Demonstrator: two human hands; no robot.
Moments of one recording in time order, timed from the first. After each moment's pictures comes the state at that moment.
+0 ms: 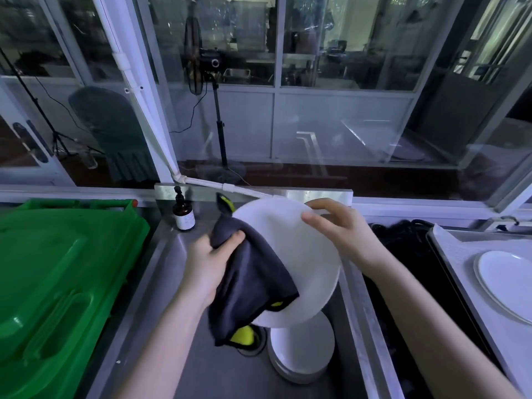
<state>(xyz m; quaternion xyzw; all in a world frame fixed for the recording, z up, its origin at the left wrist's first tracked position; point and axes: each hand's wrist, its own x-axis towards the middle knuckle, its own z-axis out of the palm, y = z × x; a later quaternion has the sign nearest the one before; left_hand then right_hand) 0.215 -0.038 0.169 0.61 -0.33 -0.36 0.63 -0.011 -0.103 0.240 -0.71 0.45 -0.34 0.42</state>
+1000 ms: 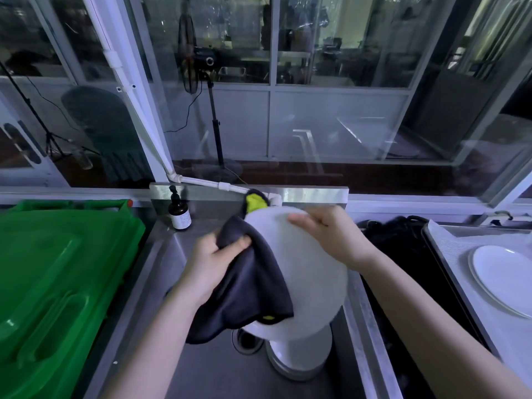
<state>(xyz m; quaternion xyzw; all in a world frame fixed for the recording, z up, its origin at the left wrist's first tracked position) 0.208 -0.034 0.179 0.61 -0.42 -0.37 0.56 -0.003 -0.107 0.234 -0.79 0.44 -0.30 0.31</state>
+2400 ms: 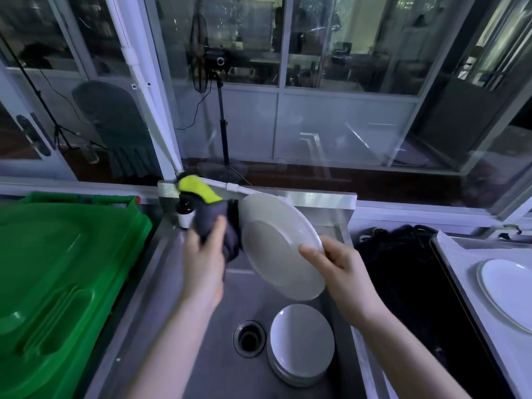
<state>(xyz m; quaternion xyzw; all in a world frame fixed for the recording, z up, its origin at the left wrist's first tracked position) 0.212 -0.031 0.191 0.61 -0.25 -0.27 0.70 0.007 -0.051 0.211 -0.65 0.41 -0.41 0.49</state>
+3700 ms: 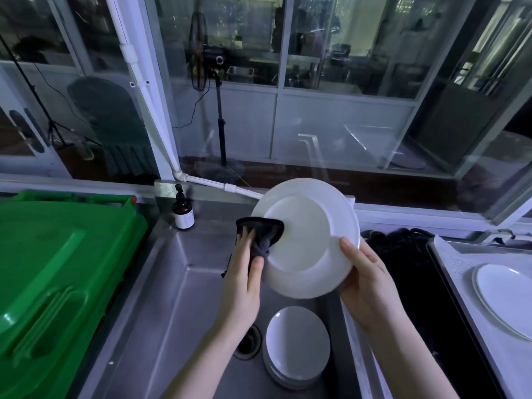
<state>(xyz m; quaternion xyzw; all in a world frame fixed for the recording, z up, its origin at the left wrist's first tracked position) 0.174 -0.030 0.131 0.55 -0.54 -0.24 0.58 -0.013 -0.065 0.201 -0.35 0.34 -0.53 0.69</state>
